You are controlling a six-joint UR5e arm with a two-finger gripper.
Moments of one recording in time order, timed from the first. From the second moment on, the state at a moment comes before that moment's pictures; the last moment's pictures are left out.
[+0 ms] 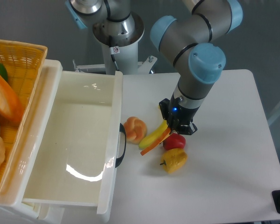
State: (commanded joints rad) arm 2.60 -1.91 -1.47 -1.34 1.40 1.43
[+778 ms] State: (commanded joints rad) arm 2.63 -1.89 -1.41 -1.40 1.40 1.34
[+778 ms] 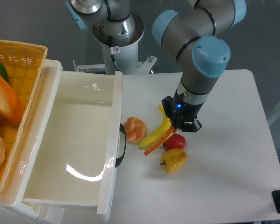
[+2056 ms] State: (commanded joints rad) arm 2.71 -1.66 -1.38 -1.53 1.09 0.89
